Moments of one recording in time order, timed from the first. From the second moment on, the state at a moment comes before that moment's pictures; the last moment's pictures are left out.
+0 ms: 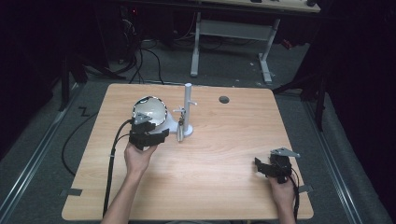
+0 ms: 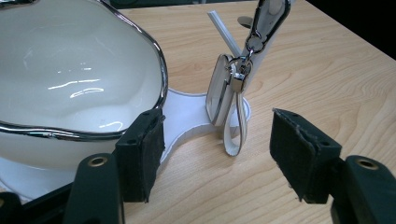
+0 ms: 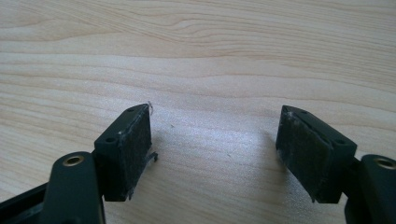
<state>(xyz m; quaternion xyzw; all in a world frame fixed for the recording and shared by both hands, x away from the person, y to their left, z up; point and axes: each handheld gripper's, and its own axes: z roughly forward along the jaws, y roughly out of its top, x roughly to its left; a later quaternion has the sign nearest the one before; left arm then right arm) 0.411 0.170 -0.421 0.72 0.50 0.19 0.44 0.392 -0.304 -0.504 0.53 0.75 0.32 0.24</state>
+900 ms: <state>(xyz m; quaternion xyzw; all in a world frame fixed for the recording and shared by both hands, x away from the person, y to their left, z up) 0.388 0.182 -0.409 0.71 0.50 0.20 0.46 0.392 -0.304 -0.504 0.53 0.75 0.32 0.24</state>
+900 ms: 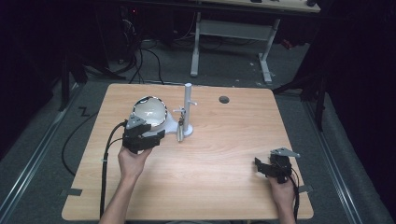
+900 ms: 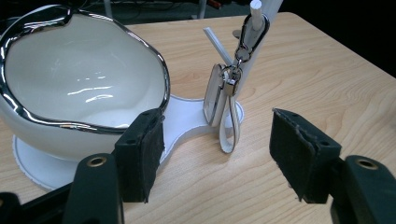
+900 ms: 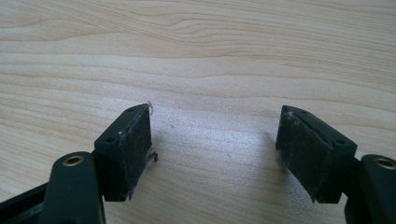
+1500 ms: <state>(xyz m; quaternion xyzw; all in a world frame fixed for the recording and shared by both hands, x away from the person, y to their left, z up) 0.373 0.196 -0.410 0.69 0.51 0.19 0.47 0.392 -0.304 -0.504 0.53 0.75 0.32 0.24</state>
